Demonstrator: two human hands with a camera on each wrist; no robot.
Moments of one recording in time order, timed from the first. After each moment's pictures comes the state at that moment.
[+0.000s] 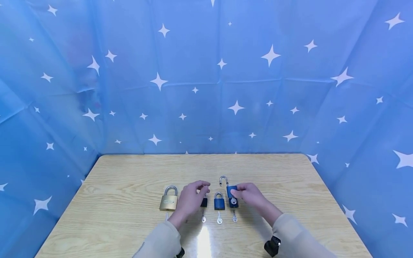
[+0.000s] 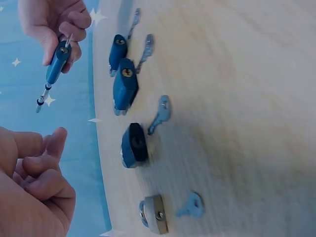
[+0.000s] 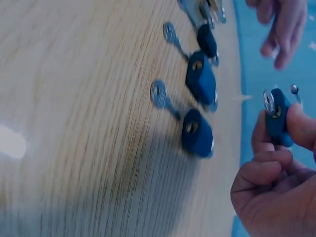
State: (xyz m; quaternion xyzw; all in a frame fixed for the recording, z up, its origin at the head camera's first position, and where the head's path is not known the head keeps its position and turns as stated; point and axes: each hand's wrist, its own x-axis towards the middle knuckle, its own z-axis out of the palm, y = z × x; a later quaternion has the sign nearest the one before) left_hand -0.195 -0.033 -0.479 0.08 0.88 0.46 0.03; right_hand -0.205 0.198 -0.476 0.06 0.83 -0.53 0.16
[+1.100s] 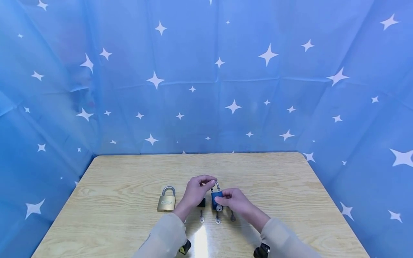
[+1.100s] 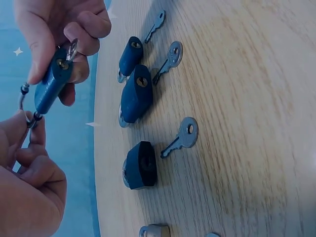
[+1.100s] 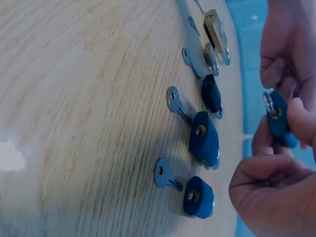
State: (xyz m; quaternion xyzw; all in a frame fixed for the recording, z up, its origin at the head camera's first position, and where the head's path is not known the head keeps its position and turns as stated) left_hand -0.221 -0.016 -0.480 0.11 0.81 0.58 0.05; right_hand -0.188 0.161 -0.475 -0.02 0.81 -0.56 0.18
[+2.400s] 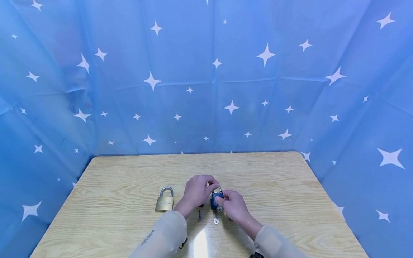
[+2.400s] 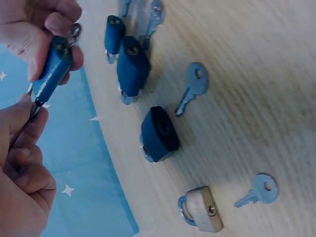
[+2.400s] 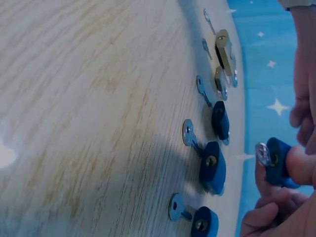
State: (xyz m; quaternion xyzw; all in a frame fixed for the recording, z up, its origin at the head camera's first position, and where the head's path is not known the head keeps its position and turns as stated) left_hand -0.223 -0.004 -0.459 0.19 0.93 0.32 -0.01; right_hand -0.173 0.145 -0.473 0.05 0.85 -0.52 0.08
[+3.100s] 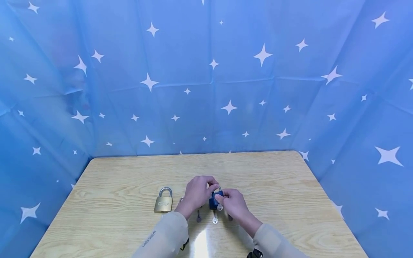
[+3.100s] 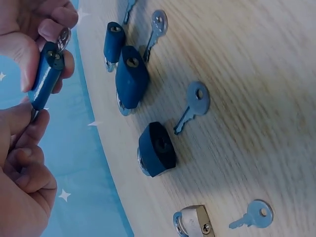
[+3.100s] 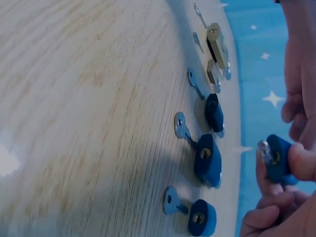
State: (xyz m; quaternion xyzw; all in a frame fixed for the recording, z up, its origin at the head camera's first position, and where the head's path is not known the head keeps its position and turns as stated) left_hand -0.221 0.002 -0.462 0.19 0.92 0.33 0.00; right_hand -0.178 0.149 -0.472 0.06 0.86 -0.51 0.08
